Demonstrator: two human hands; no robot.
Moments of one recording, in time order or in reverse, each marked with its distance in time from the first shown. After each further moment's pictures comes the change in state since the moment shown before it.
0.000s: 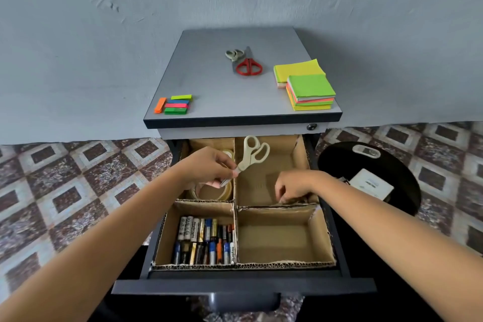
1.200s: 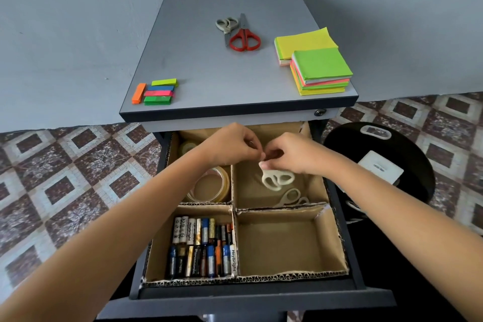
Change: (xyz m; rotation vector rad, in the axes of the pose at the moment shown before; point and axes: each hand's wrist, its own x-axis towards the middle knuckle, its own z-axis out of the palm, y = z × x) left_hand 0.060 0.028 0.014 0.323 -0.015 0.235; right_hand -0.016 -0.019 -0.035 0.253 0.413 -0.024
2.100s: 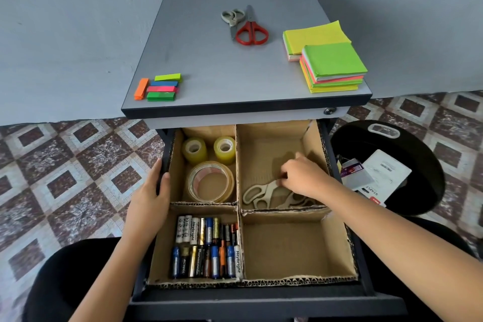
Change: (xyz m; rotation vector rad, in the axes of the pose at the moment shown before) left_hand -0.104 -0.109 0.034 -0.190 0.616 -0.513; right_hand 0.026 0.042 0.063 -0.247 -0.131 0.253
